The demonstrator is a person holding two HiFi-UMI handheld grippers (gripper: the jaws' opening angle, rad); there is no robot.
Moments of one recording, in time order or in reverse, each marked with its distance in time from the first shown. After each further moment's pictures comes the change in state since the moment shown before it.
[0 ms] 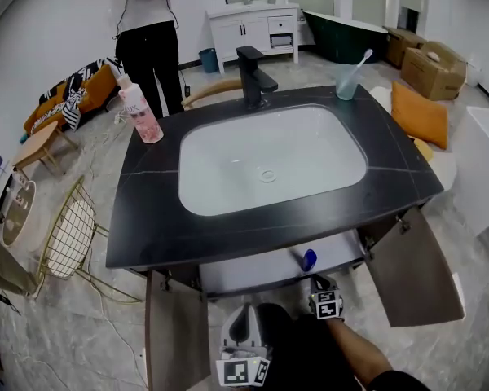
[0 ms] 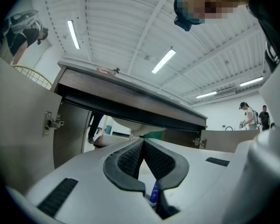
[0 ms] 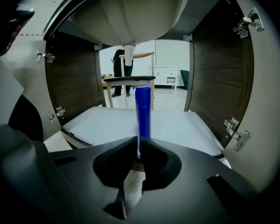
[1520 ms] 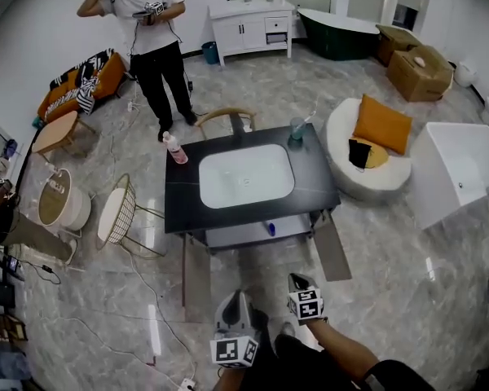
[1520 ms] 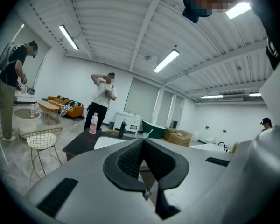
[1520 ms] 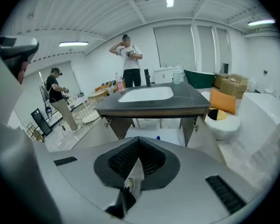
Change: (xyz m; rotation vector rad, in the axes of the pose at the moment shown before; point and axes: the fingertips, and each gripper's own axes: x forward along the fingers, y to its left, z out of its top) left arm -0.149 -0.218 0.420 -0.067 0.184 0.073; right arm -0.505 0.042 0.298 0.098 0.143 0.154
